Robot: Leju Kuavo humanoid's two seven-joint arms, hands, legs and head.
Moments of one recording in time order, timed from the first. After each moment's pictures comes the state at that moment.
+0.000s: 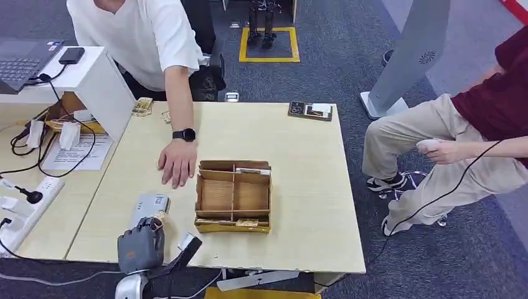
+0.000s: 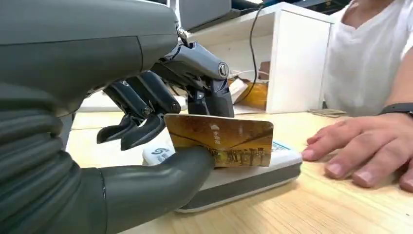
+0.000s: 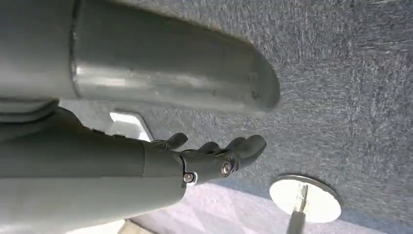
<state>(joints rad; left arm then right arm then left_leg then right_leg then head) 0.01 -0.19 0.06 -1.08 -1.47 0.70 0.05 -0.09 0.21 -1.13 -0.31 1.32 -0.69 -0.11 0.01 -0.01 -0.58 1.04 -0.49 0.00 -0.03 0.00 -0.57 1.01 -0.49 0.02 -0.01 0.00</state>
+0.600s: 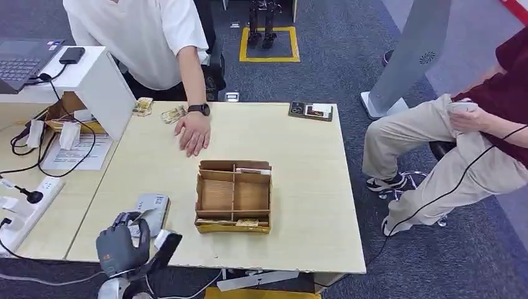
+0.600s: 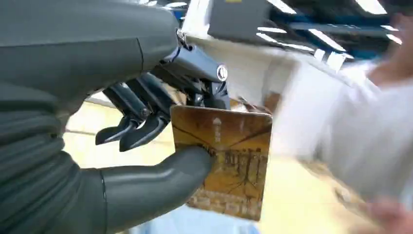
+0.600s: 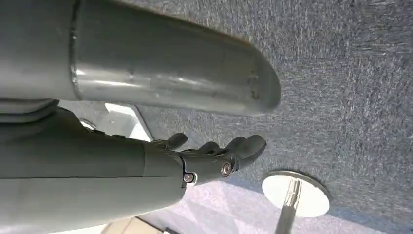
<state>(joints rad) 0.06 -0.29 0.23 -1.37 -1.10 0.71 -0.34 -0.08 0.21 -1.11 -0.32 1.36 -0.69 -0.11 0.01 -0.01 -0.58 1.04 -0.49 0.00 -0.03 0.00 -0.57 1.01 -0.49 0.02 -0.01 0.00</state>
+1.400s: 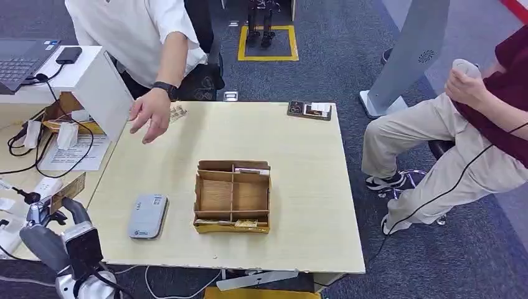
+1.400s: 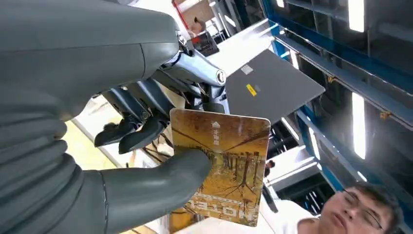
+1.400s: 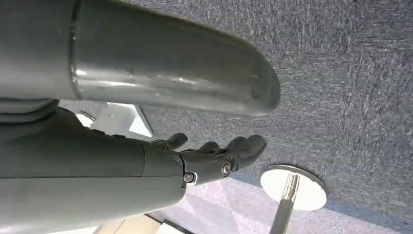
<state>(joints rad) 0.00 -0.29 0.26 -1.59 -0.50 0.70 -0.66 -0.07 0.24 -1.15 -0.35 1.43 -0.69 -0.11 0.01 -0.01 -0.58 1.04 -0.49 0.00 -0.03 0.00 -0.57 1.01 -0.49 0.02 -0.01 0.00</state>
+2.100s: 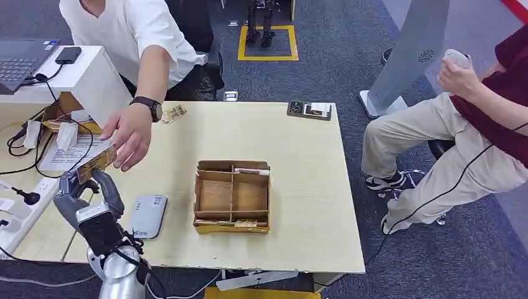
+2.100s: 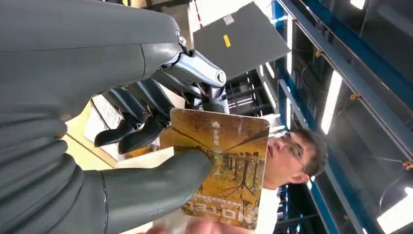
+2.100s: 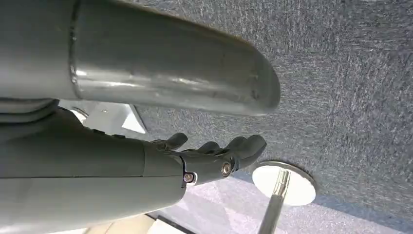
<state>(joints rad) -0.11 -0.29 0.05 -1.55 -0.36 0.70 -0.66 -0.09 0.24 -1.16 -0.35 1.47 -0.69 -0.11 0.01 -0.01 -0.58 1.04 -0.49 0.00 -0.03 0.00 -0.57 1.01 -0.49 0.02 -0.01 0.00</state>
